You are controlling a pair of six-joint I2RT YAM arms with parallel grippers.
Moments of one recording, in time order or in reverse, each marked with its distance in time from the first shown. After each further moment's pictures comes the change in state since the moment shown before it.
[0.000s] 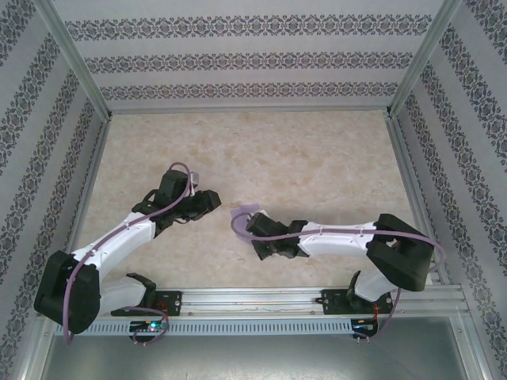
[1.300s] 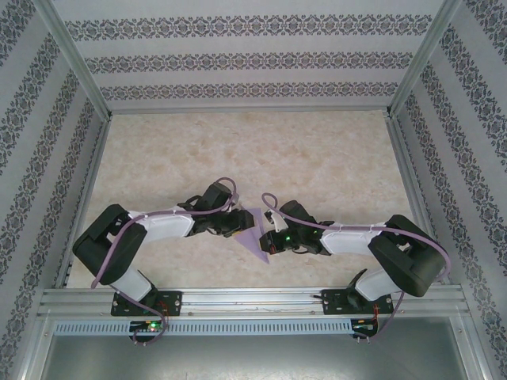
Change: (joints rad) left arm -0.277 0.392 0.056 0.216 0.043 -0.084; right arm -0.281 -0.048 -0.269 0.444 -0.617 0.124
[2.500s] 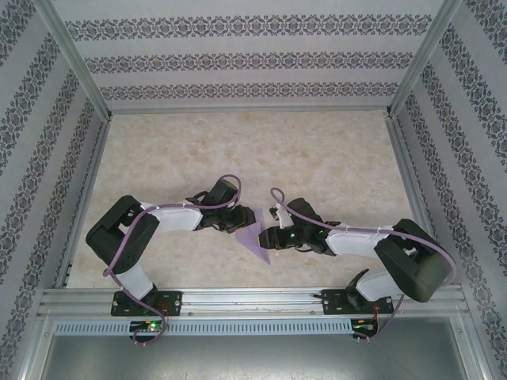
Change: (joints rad) left arm -0.004 0.101 0.080 -0.039 -0.083 -0.014; right arm -0.065 -0.064 -0.032 0.045 -0.057 0.057
